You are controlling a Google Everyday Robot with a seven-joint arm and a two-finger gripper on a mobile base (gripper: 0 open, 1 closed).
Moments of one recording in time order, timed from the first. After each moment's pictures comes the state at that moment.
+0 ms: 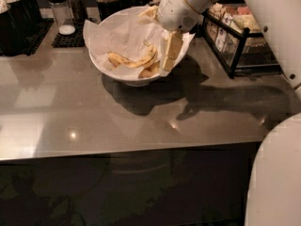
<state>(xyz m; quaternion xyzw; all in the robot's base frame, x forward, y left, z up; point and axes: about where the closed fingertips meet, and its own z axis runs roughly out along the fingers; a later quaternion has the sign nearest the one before) 0.616 0.004 0.938 -0.79 0.51 0.18 0.28</state>
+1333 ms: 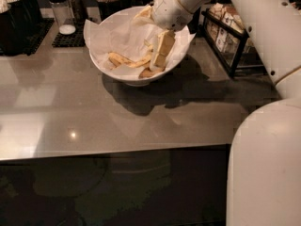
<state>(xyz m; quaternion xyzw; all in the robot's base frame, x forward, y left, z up) 0.646 0.014 0.930 -0.79 0.51 0.17 0.30</state>
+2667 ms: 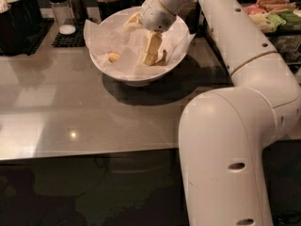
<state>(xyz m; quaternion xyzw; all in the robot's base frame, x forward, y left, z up) 0.689 0.041 0.901 -0.82 0.48 0.18 0.27</state>
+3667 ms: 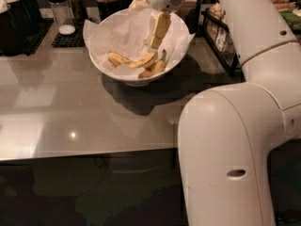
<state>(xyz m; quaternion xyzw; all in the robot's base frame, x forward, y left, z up) 0.687 0.020 0.955 -0.81 0.51 0.13 0.28</state>
